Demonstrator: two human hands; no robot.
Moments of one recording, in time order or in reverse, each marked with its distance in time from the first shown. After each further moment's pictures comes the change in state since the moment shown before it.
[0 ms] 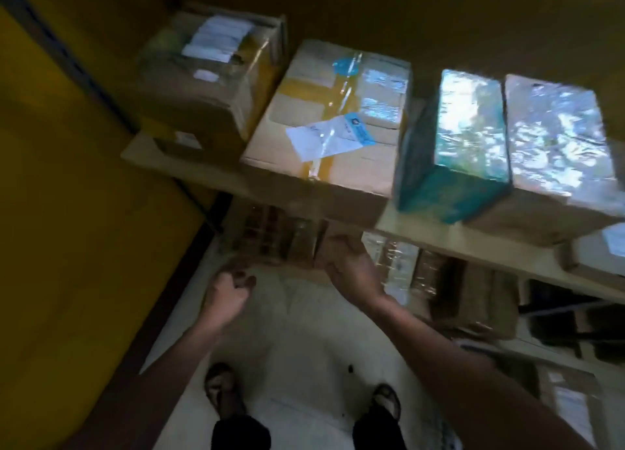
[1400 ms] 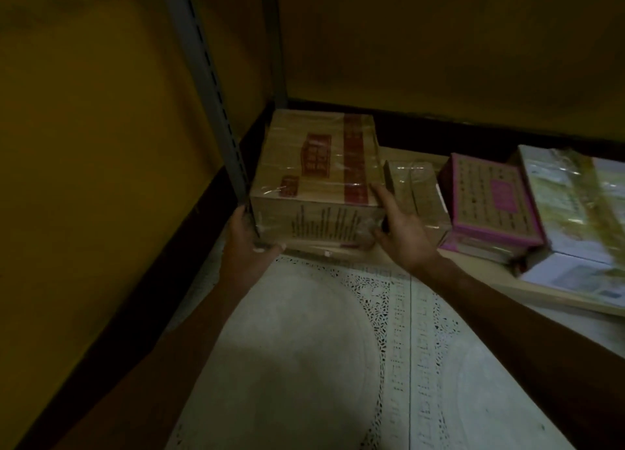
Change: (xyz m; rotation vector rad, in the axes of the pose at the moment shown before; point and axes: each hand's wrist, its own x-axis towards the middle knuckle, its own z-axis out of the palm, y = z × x) left_hand 0.405 -0.349 0.119 -0.285 0.174 0.577; right_hand 0.188 0.139 0.449 -0.023 0.284 -0.062
